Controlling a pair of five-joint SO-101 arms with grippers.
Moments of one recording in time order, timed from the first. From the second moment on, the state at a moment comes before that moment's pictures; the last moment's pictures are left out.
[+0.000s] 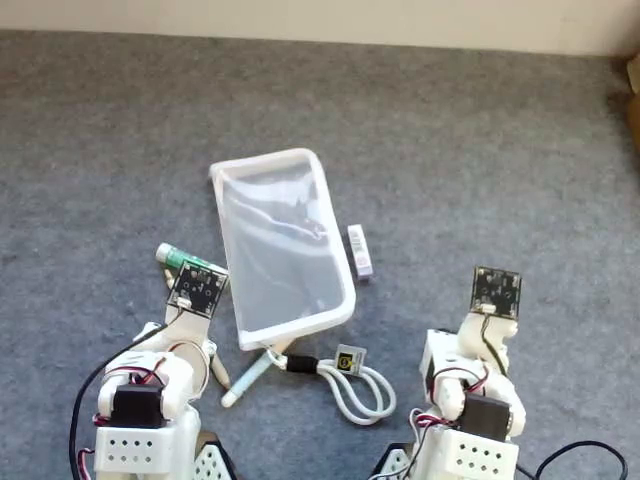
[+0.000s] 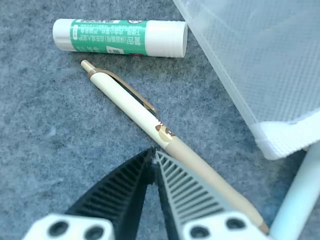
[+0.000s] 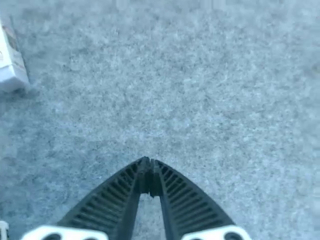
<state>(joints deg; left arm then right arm) -5.5 -102.5 96.0 76.1 -11.6 12.1 -104.8 94.3 69.5 8.0</state>
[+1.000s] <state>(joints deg) -5.5 -102.5 96.0 76.1 -11.6 -23.6 -73.2 55.7 77.1 17.6</state>
